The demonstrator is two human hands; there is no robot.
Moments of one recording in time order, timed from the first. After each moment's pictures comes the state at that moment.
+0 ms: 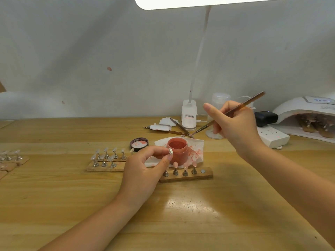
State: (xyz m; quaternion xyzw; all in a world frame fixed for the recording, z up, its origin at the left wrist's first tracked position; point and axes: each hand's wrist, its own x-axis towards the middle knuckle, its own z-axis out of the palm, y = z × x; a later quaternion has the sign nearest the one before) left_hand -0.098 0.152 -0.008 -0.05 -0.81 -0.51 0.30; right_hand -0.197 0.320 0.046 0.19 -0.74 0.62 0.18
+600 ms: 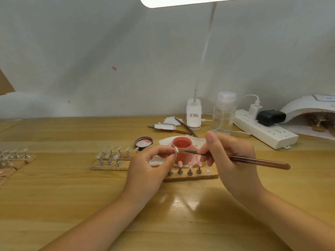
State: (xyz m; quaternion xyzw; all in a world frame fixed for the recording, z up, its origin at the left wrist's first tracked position) left_hand -0.098 0.151 -0.008 -0.04 -0.81 -0.52 0.29; right_hand -0.138 0.305 0.012 0.36 -0.67 0.61 0.24
